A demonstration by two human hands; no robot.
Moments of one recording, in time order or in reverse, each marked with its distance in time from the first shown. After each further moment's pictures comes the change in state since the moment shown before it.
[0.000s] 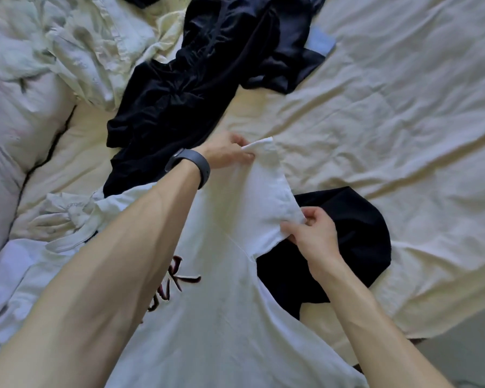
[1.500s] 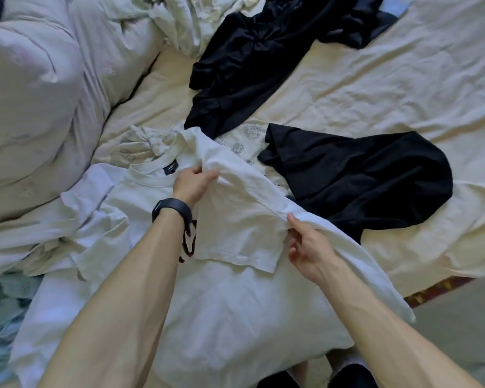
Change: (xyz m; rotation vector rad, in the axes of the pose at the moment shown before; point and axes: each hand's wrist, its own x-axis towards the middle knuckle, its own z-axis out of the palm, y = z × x) left_hand -0.206 -0.232 0.025 -0.607 0.413 -0.323; right_hand -0.145 0.111 0.104 0.402 -0.229 0.384
